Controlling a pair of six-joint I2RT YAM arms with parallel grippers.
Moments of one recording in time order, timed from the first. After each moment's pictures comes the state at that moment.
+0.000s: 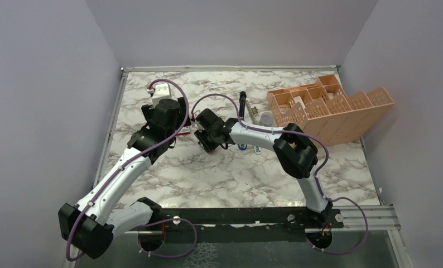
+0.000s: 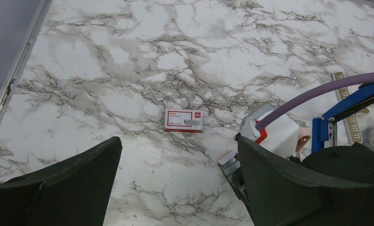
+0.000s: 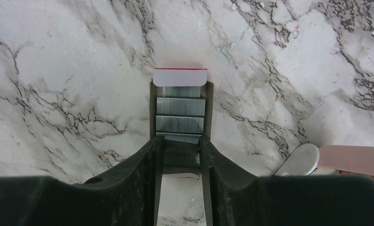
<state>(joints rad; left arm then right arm) -0.50 1.05 0.98 -0.45 -0.57 -0.41 0.94 2.13 1.59 -0.41 0.04 0.11</state>
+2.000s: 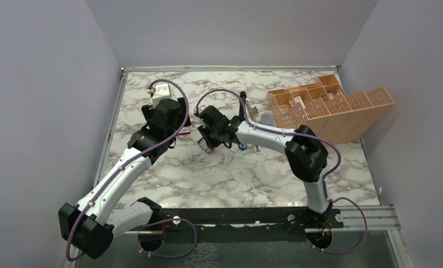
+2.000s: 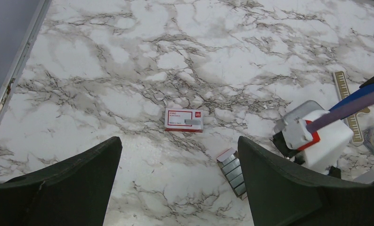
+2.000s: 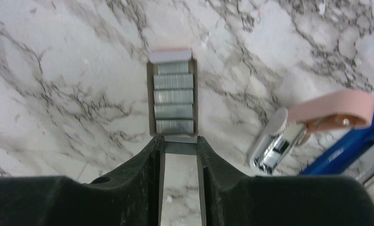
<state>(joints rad) -0.50 1.05 0.98 -0.45 -0.56 -0.42 0.94 2.05 1.58 -0.44 0.10 0.18</state>
